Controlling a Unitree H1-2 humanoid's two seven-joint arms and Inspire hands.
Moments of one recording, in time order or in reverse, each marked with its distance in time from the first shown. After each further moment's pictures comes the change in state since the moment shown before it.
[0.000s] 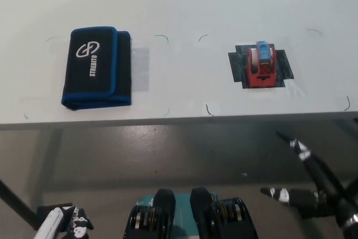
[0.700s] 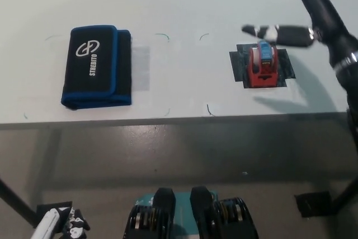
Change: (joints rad) left_arm 0.009 -0.001 0.018 -0.009 0.012 -0.001 -0.001; right_arm -0.666 0.023 -0.056 0.193 0.032 0.189 0.086
